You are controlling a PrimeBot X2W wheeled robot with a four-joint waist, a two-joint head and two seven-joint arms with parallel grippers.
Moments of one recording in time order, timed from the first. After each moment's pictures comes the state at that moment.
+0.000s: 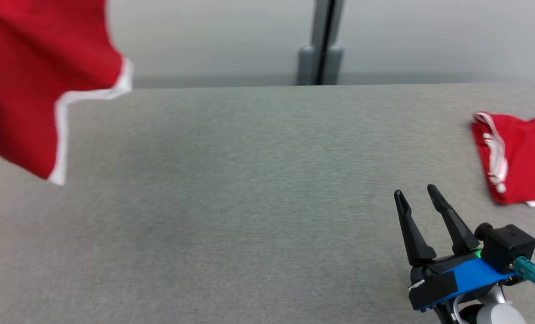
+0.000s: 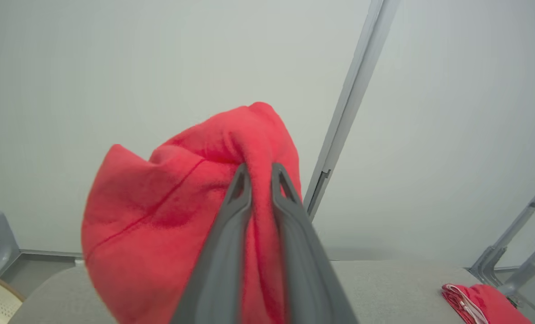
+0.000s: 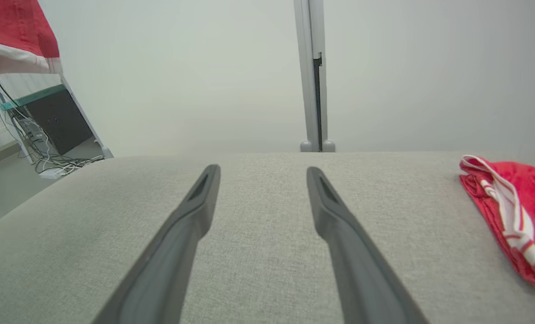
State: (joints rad) left arm -0.64 0.51 0.04 -0.10 -0.79 -0.01 0.60; right arm -0.07 -0.09 0.08 0.00 0.27 0.13 -0.06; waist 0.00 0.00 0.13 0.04
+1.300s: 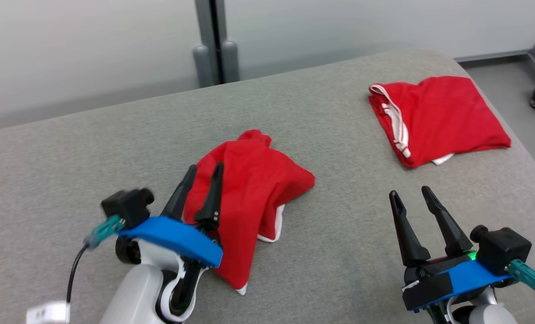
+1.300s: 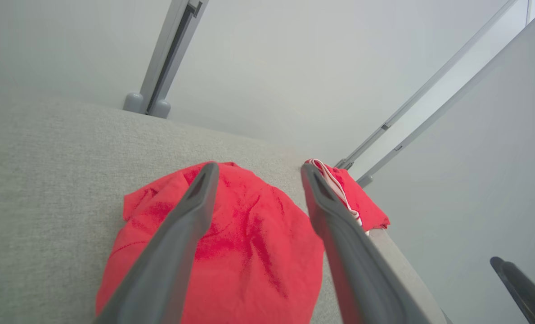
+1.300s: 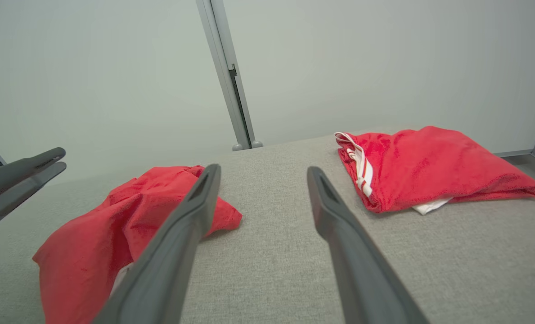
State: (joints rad) left arm -0.31 0.08 -0.33 0.32 -0.73 -0.12 -0.04; right arm -0.06 -0.06 0.09 0.02 0.29 0.13 -0.10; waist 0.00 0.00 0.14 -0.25
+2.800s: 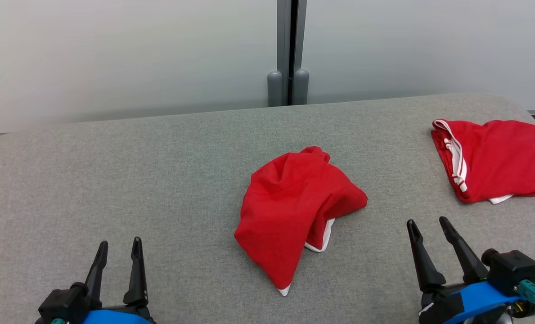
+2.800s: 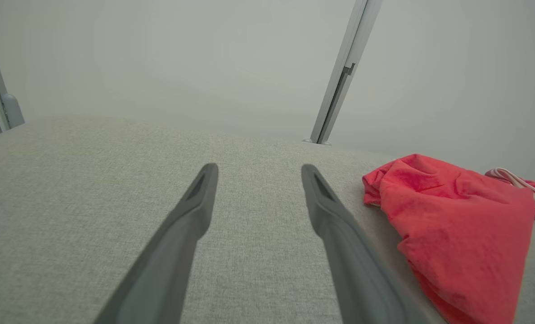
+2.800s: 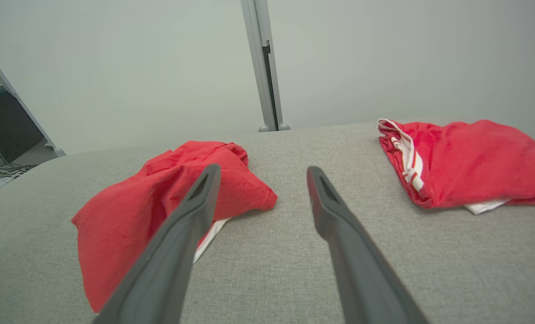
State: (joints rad) left arm 0.04 0.14 -0.06 0.25 -0.35 -0.12 -0.26; right arm 0.03 -0.07 0.02 0.02 0.25 0.13 -0.04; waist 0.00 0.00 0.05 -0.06
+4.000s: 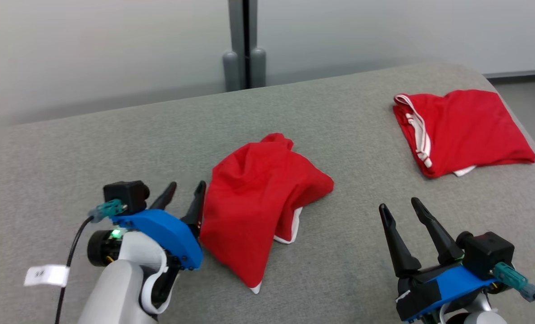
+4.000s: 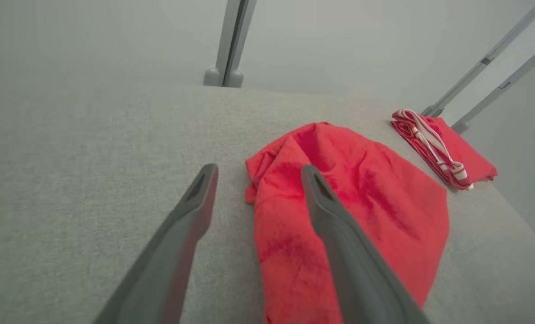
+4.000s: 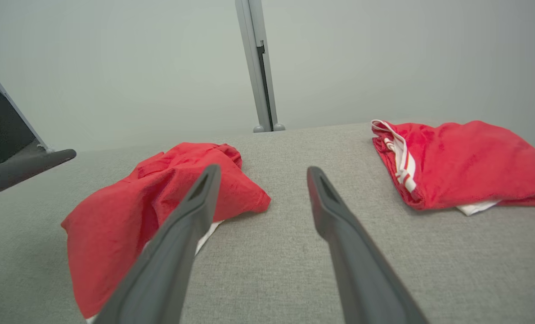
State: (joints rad) left arm -0.31 0.10 -0.21 0.37 -0.48 -0.11 0.19; right arm -0.04 -0.07 0.11 0.02 0.25 0.13 -0.04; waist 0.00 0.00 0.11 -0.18
